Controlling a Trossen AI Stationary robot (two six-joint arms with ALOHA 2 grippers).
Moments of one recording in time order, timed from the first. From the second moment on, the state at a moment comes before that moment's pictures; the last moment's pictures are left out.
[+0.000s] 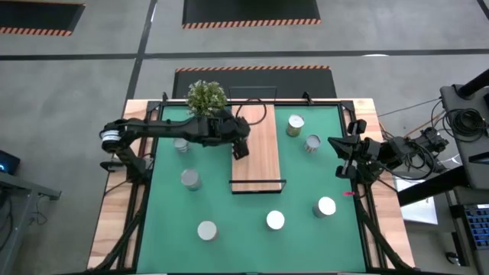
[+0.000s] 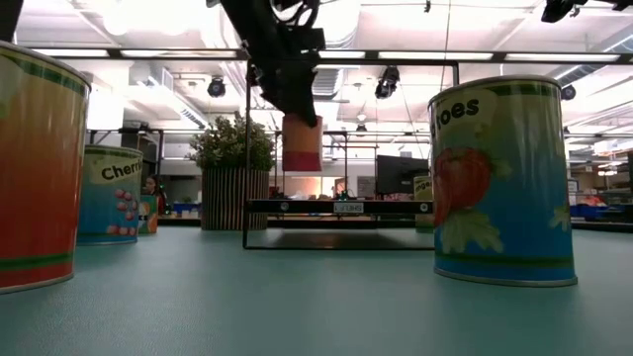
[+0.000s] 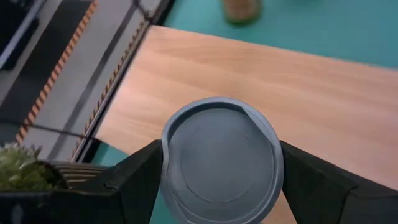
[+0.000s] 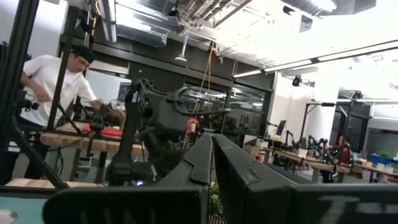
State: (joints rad) left arm 0.13 1.71 1.43 -0.66 -0.43 -0.12; right arm 0.37 0.31 0.31 0.45 0.55 -0.48
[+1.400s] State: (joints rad) left arm 0.19 1.71 1.29 -0.49 -0.23 0.15; right arm 0.37 0.31 0.31 0.45 0.55 -0.49
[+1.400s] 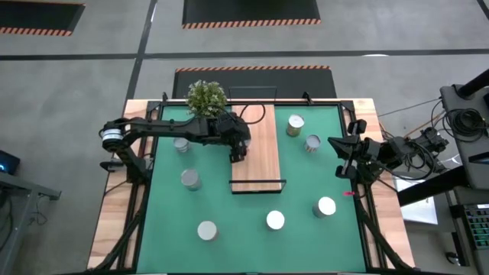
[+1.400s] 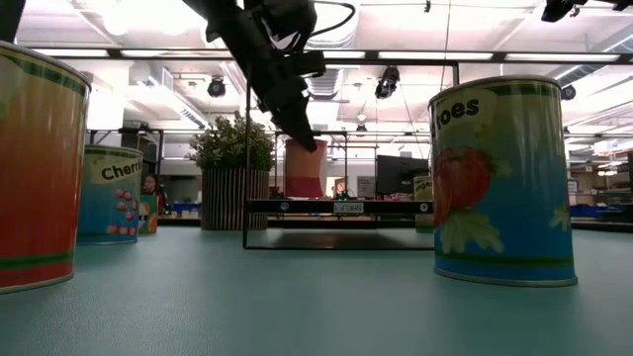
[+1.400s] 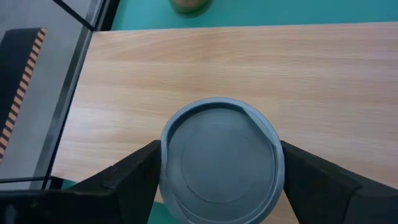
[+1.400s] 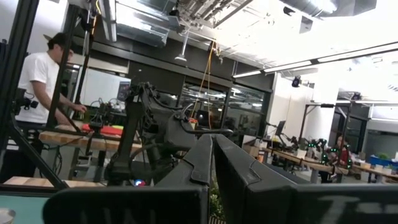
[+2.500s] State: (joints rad) left arm 0.19 1.71 1.29 -0.51 -0.23 0.11; right arm 0.37 0.31 0.31 0.45 0.55 -0.49
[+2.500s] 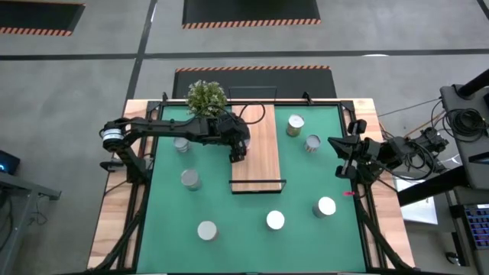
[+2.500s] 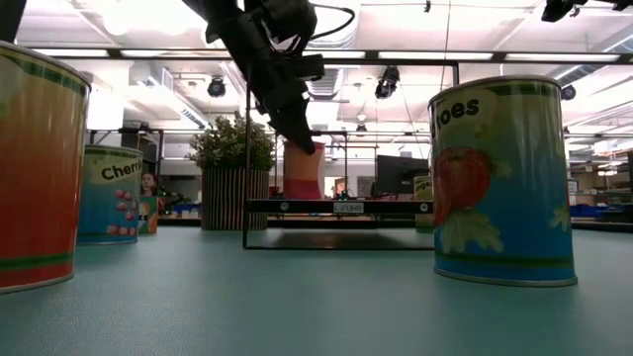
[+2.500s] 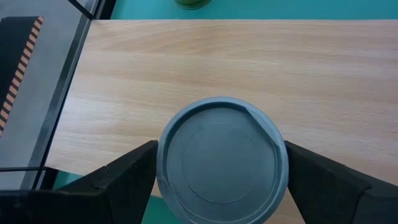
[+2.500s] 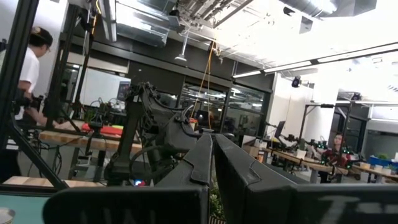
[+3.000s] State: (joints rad) left arm 0.19 1.71 1.29 -0.50 -0.23 0.12; right arm 0.37 0.31 0.31 0.45 0.55 -0.50
